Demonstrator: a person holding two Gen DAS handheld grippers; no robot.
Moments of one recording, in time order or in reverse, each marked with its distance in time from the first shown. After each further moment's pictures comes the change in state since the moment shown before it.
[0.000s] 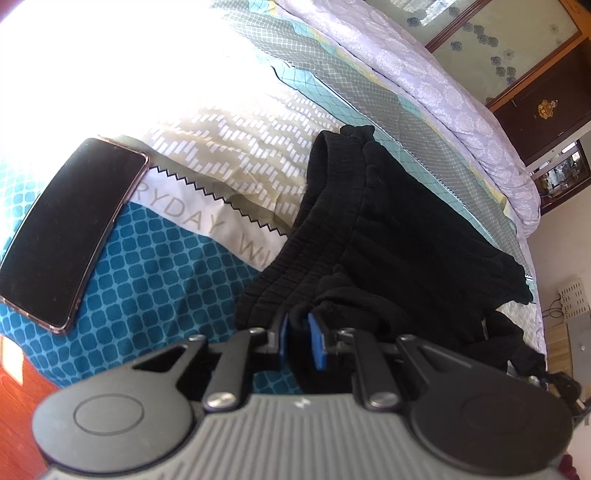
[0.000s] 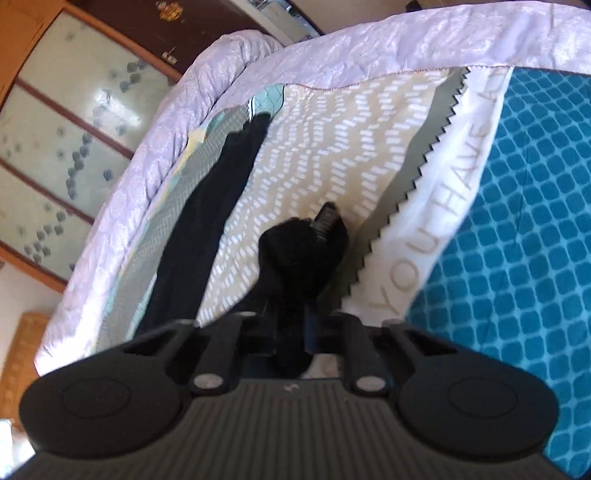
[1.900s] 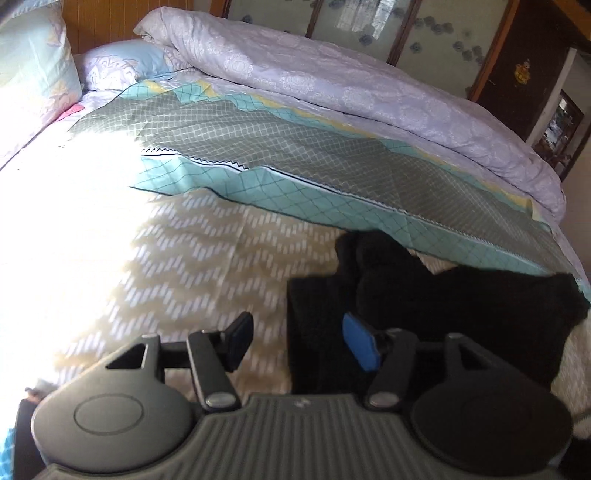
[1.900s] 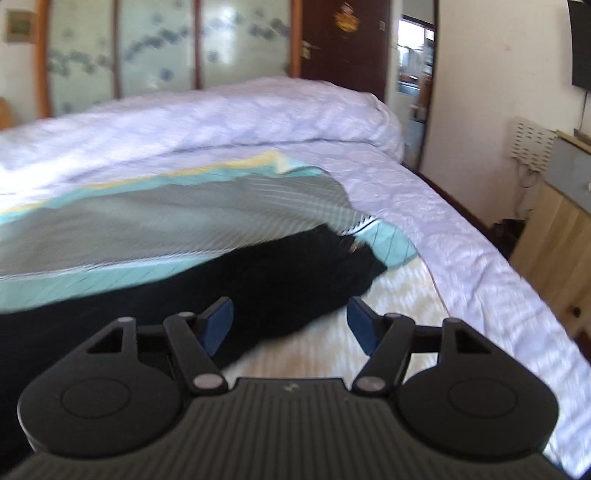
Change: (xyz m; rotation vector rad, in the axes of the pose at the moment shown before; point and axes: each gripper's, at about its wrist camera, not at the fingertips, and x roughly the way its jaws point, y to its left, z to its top) left arm 0.070 -0.061 0.116 0.307 -0.166 0.128; right arm 0.051 0.107 0.030 -0.830 -0.077 -0.116
